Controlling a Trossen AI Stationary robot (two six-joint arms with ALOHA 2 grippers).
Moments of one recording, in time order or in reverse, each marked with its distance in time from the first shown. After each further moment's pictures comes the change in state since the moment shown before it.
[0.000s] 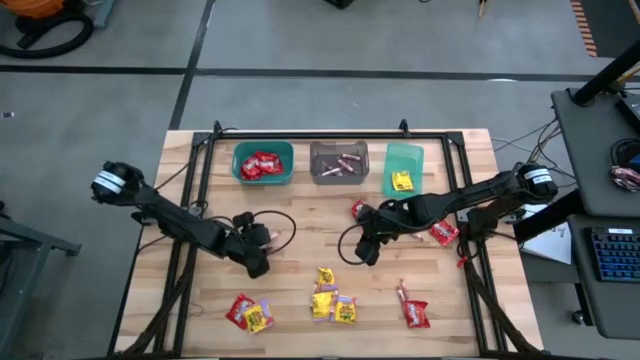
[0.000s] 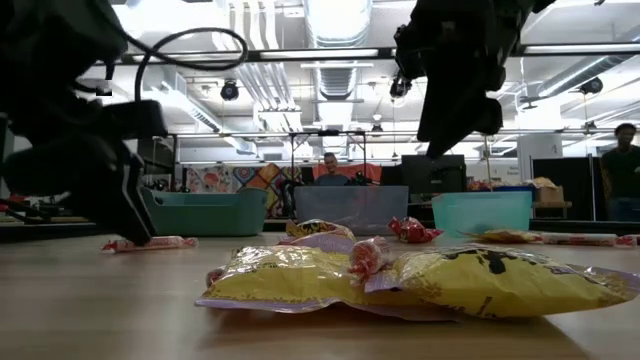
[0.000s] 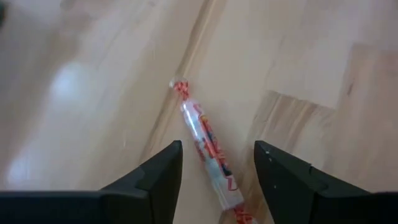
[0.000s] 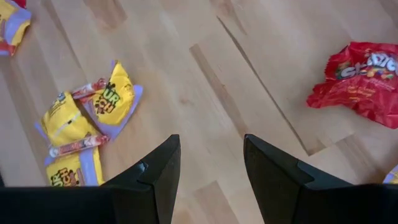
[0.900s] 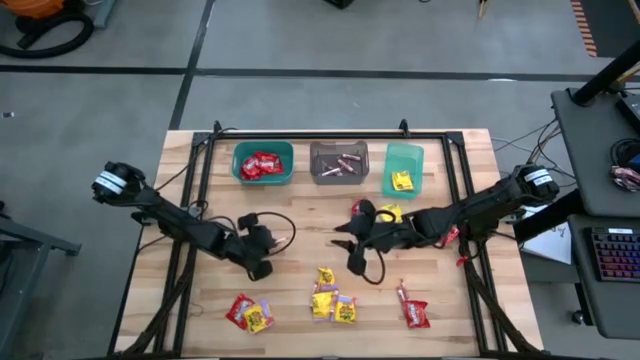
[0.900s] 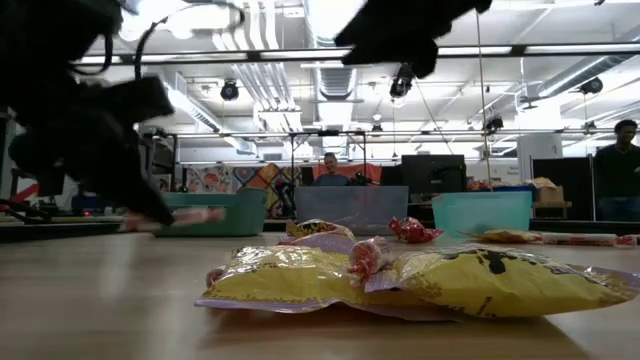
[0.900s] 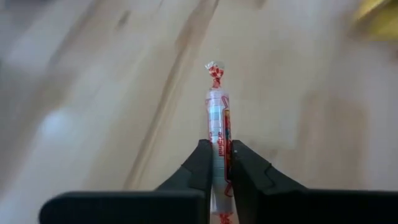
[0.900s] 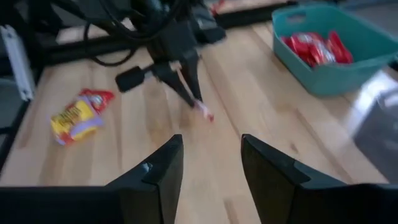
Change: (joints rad) left arm -0.021 -0.016 -0.015 0.181 -0.045 0.099; right arm 0.142 0.000 -0.034 0.572 0.366 -0.411
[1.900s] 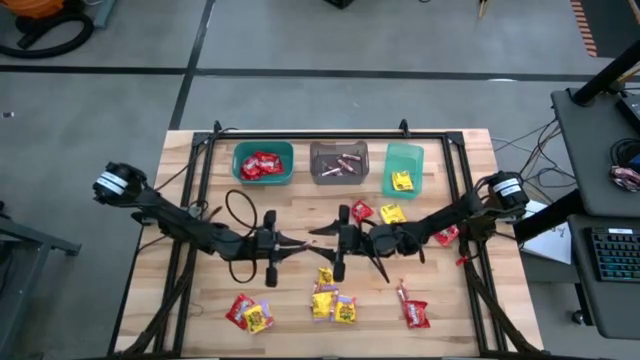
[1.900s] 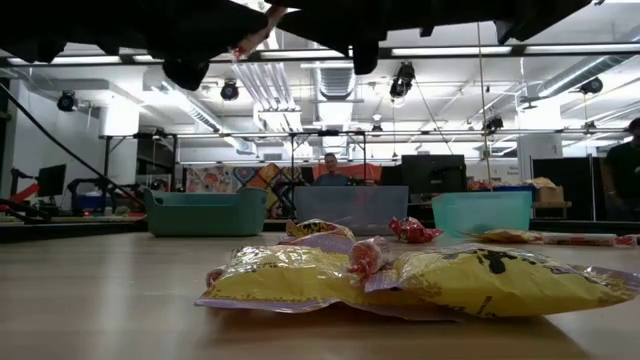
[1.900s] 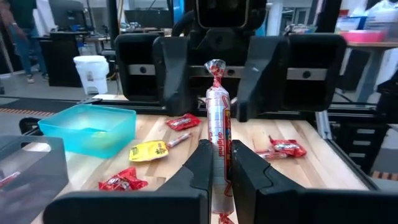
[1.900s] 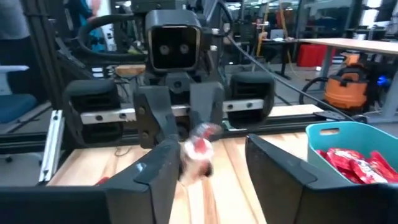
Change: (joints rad) left arm 0.002 0.039 0.014 0.948 0.000 0.512; right arm -0.022 0.256 -0.059 0.805 -0.044 -0.290
